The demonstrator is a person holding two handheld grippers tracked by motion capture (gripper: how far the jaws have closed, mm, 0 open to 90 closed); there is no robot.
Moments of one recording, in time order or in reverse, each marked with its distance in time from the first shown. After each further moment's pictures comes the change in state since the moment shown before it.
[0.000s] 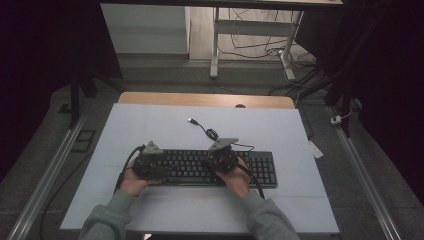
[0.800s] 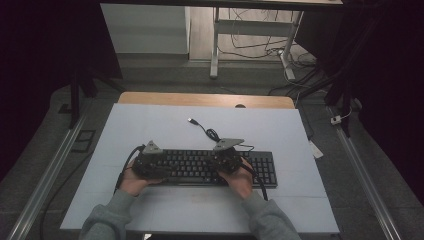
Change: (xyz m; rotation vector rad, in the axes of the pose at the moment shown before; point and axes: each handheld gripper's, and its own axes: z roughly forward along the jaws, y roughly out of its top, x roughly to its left) left arm 0.001 0.000 0.000 -0.009 0.004 0.001; right arm 0.001 -0.002 -0.020 -0.054 0.002 0.008
